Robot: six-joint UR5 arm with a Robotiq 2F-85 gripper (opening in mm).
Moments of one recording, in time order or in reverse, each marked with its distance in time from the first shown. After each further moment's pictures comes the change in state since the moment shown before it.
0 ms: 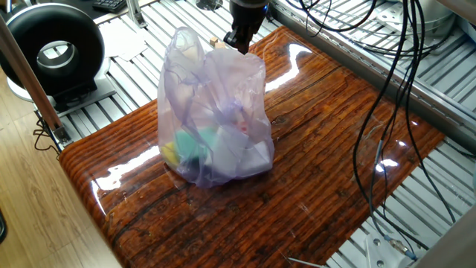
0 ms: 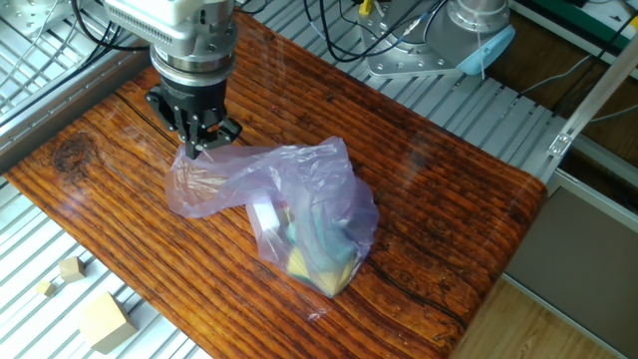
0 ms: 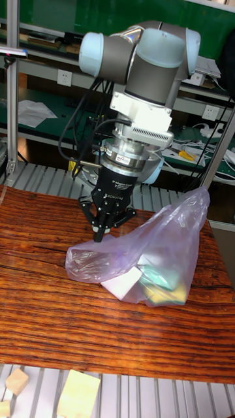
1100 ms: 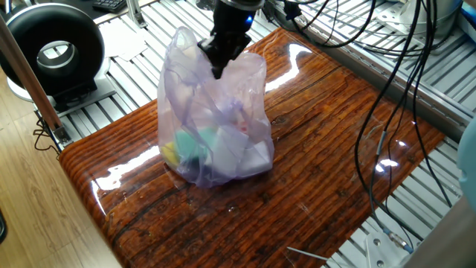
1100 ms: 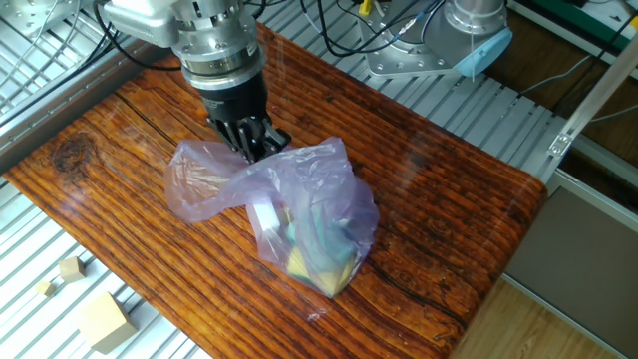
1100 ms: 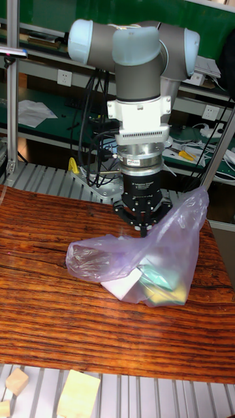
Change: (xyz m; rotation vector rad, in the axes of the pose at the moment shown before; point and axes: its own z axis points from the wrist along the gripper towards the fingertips) arm -0.013 0.108 -0.025 -0.417 0.007 0.238
